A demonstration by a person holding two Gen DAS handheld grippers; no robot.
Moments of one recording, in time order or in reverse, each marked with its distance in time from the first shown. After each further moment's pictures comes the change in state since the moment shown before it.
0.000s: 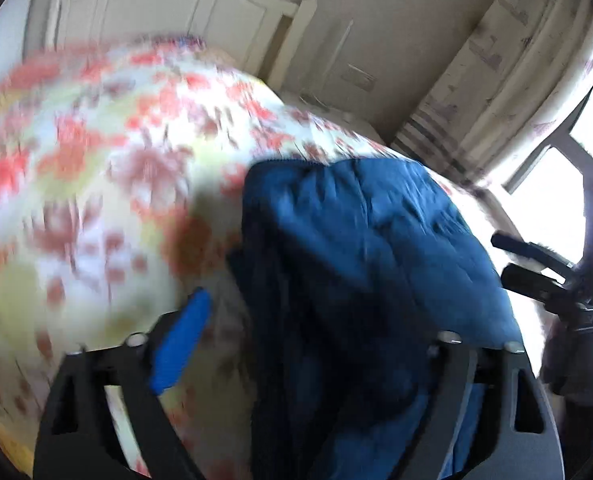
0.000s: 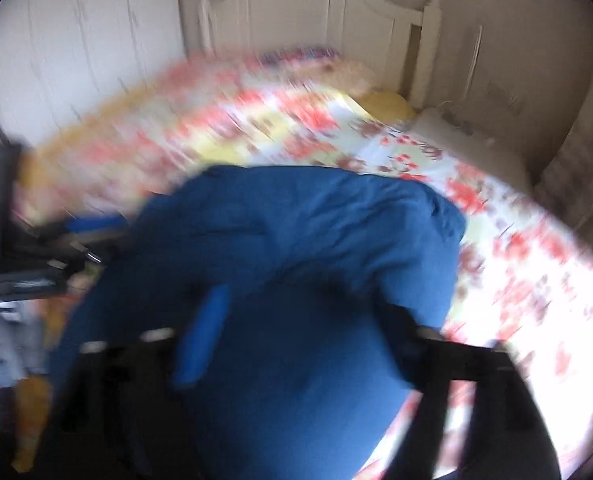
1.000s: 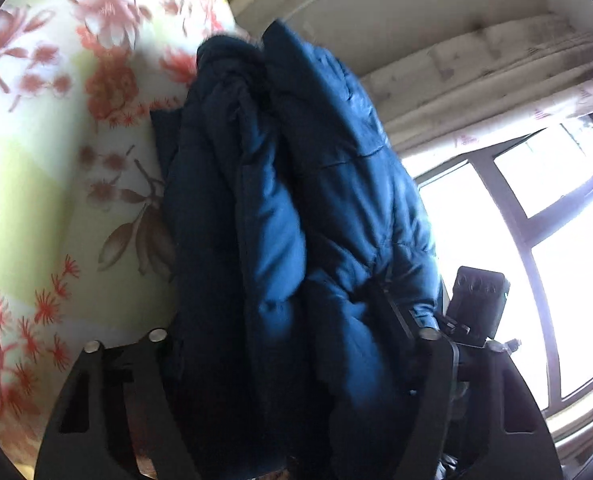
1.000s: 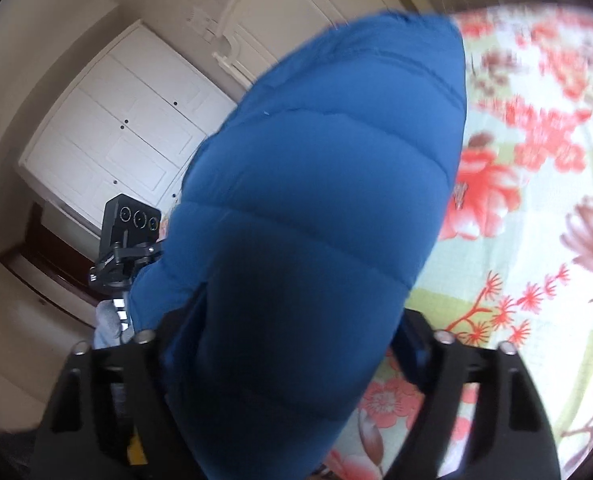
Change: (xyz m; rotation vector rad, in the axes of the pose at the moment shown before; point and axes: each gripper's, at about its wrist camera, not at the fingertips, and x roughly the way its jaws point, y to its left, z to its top) left arm 0.034 0.006 -0.048 -0.187 0.101 -0.403; right arm 0.018 -0.034 -0.099 0.313 -0.044 0.358
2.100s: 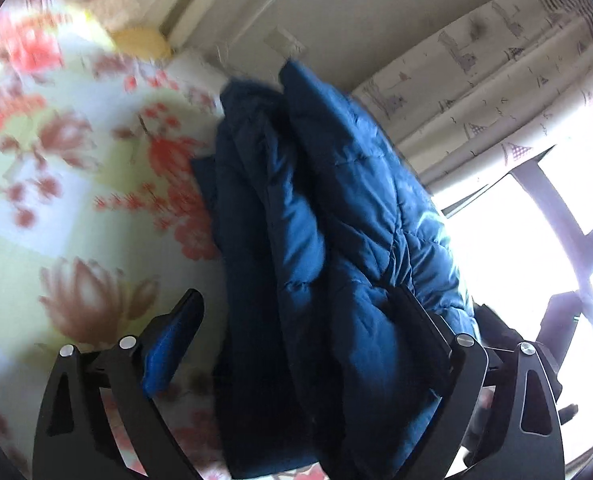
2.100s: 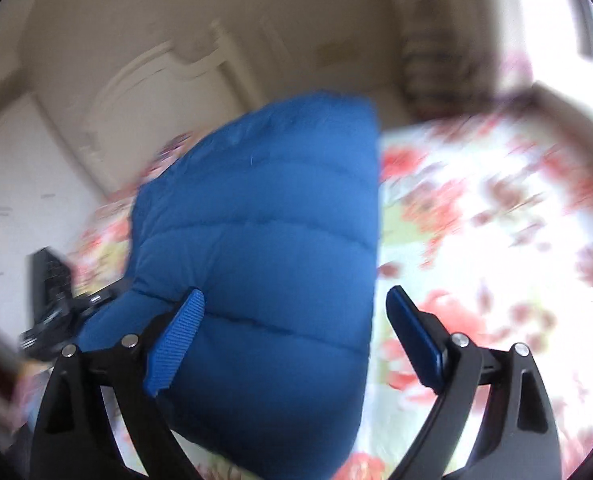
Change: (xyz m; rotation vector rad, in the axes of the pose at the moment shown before) left arm 0.254 -0.090 0.143 0.129 -0.078 0.142; right arm -0.098 -0.166 0.162 0.056 -0.335 -0.564
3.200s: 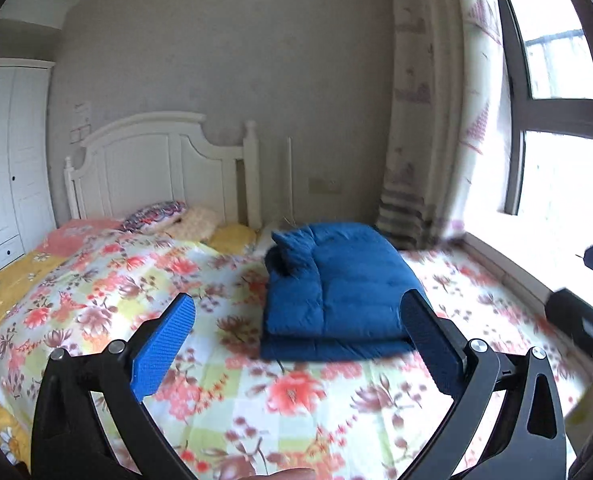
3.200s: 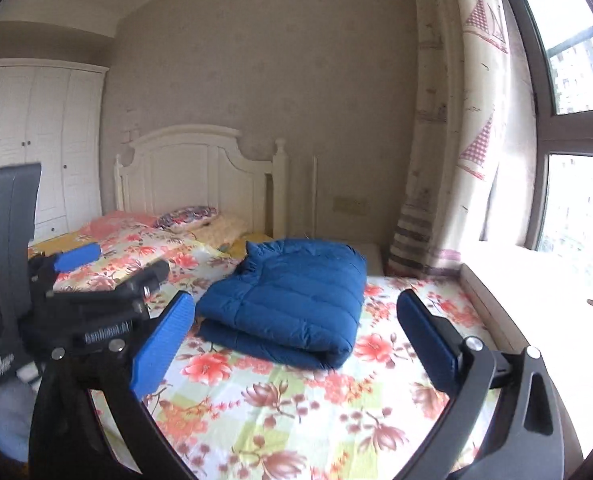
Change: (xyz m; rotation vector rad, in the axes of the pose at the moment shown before) left arm -0.184 -0.230 -0.160 0.488 -0.453 0.552; right arm -0.263 0.088 -0.077 -0.312 -0.363 -0.095
